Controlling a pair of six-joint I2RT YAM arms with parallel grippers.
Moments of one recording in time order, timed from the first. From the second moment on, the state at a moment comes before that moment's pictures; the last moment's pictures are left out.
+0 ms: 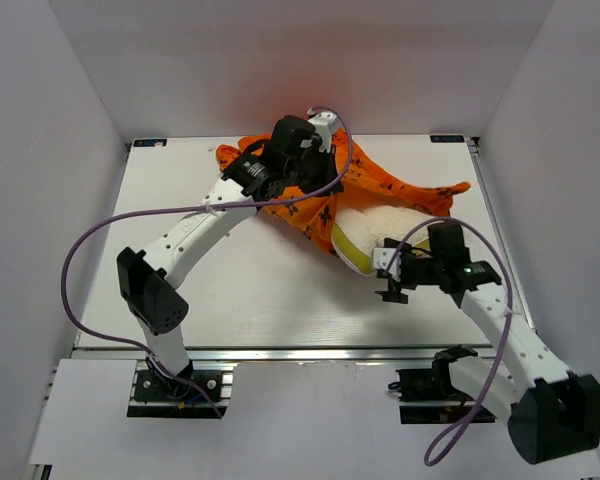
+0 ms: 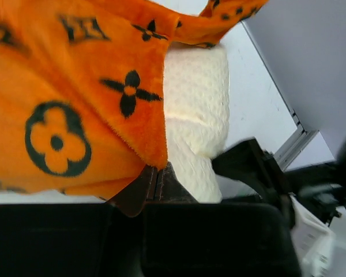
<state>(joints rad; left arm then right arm) -0.73 1.79 1.91 -0.64 0.18 -0.38 0.24 0.94 0.68 -0.61 -0.79 -1.19</state>
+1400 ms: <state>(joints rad) -0.68 1.53 1.56 -0.29 0.58 -0.90 0.42 1.36 0.94 0.11 -0.79 -0.52</state>
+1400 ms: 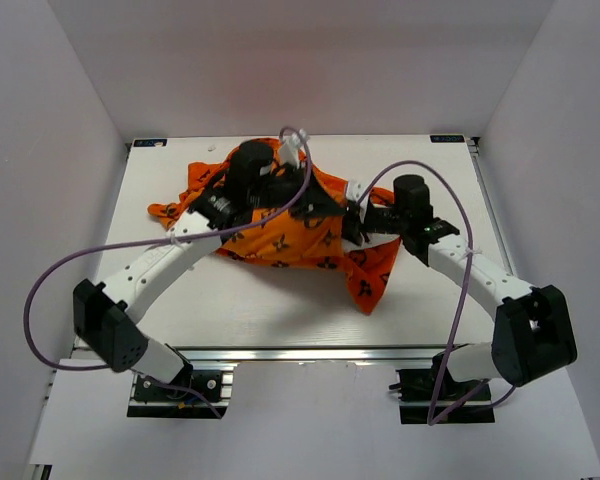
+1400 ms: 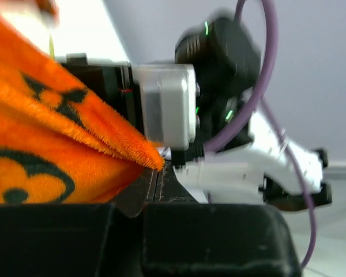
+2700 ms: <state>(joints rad) -0.68 1.86 1.82 -0.81 0.51 -0.41 0.08 1.45 0.84 -0.26 -0.68 0.58</state>
